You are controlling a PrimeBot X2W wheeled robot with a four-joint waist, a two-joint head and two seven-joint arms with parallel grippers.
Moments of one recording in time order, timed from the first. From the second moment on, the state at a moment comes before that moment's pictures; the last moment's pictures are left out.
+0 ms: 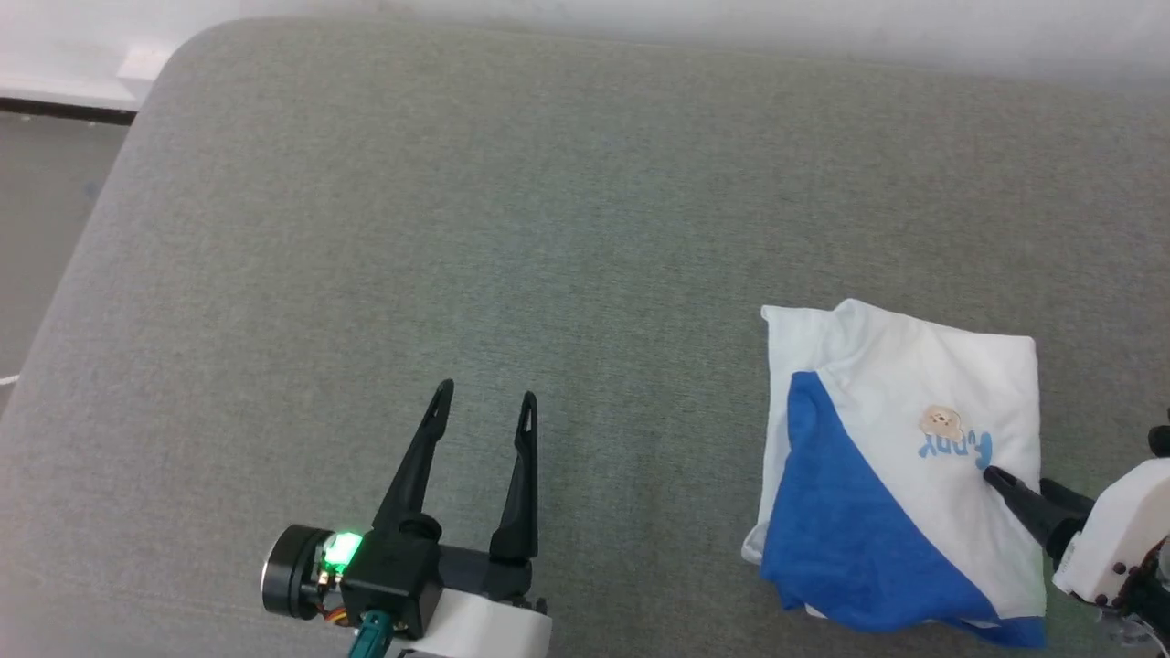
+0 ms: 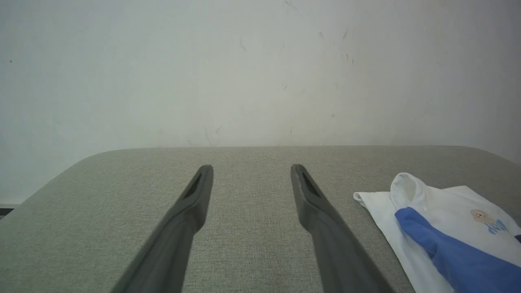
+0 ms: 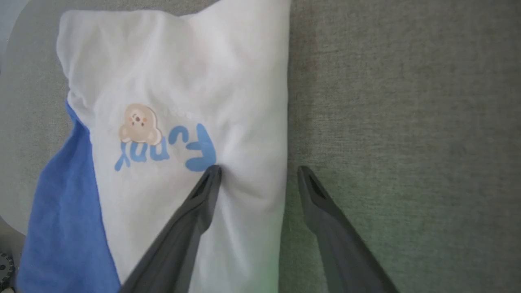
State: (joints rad) left arm -0.02 0.19 -0.45 -0.16 -0.16 0.28 -0.26; right arm -0.04 -0.19 -0.27 -0.01 0.59 0.13 0.80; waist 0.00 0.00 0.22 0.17
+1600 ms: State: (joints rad) left arm -0.05 0.23 -0.46 -0.20 -0.15 0.28 -0.18; right arm -0.33 -0.44 0.17 0.15 0.56 0.13 0.62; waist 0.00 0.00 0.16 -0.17
